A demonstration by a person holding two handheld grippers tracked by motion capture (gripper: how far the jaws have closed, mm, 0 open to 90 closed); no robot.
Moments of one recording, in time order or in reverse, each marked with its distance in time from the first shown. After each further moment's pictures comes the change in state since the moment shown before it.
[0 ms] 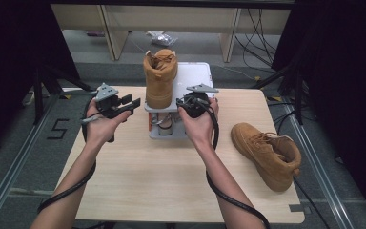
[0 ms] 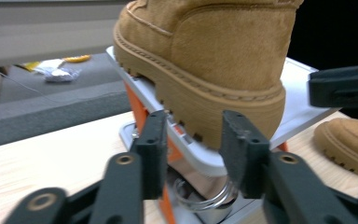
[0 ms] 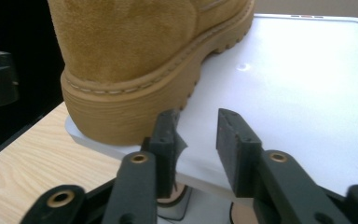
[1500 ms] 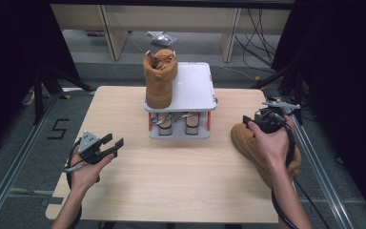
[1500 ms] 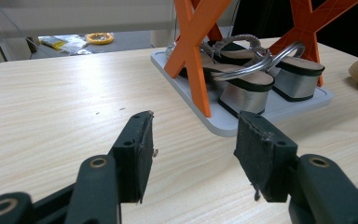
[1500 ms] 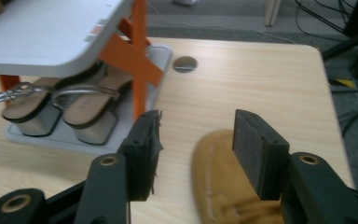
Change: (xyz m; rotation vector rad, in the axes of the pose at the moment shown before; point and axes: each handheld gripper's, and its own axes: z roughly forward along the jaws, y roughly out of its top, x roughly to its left) left arm 0.020 -0.134 -0.051 -0.003 0.076 -0.050; right arm -0.149 -0.043 -0.121 0.135 -0.216 0.133
